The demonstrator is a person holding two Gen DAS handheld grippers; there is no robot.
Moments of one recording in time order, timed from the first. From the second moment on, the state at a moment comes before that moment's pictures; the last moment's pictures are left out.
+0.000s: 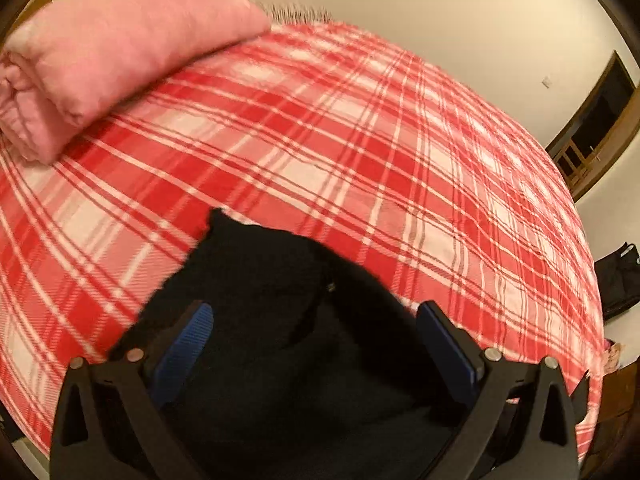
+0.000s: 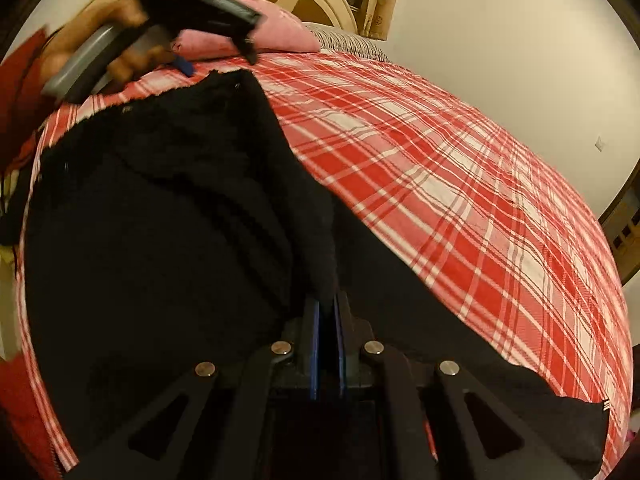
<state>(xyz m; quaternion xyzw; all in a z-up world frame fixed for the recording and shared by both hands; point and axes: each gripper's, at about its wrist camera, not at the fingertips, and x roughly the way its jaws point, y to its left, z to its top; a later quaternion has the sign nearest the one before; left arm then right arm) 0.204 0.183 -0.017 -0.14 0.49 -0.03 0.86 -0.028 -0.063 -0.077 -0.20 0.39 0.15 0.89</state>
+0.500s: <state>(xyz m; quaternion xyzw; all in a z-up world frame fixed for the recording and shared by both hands) 0.221 0.168 -0.049 -0.17 0.55 -0.04 0.82 -0.037 -0.081 -0.034 -0.14 0.36 0.15 0.91</state>
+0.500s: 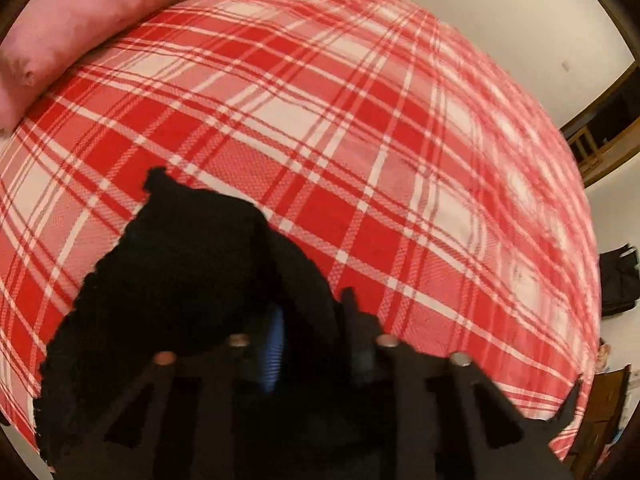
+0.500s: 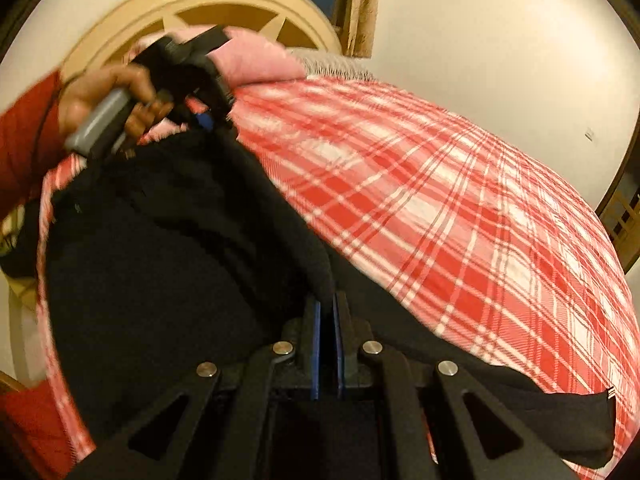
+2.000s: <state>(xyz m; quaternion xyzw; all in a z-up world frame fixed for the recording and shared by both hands) -0.058 0.288 -0.059 -0.08 0.45 0.11 0.88 -0.180 -0.058 -0.071 -0.10 0.43 0.23 0.87</state>
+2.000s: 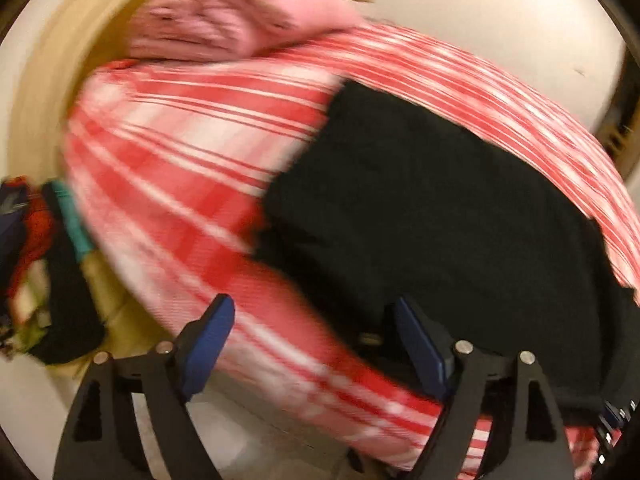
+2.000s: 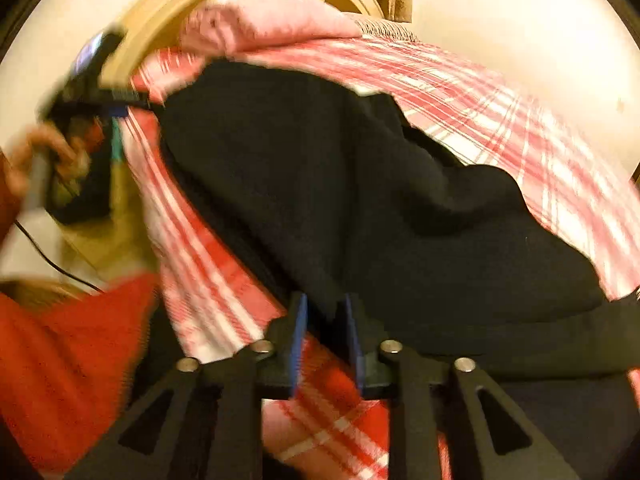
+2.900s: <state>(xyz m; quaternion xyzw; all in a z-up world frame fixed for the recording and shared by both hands) -0.021 0.211 -0.076 -0.05 0.38 0.10 0.92 0.004 -0.386 -0.082 0.14 0.48 -0.34 0.80</state>
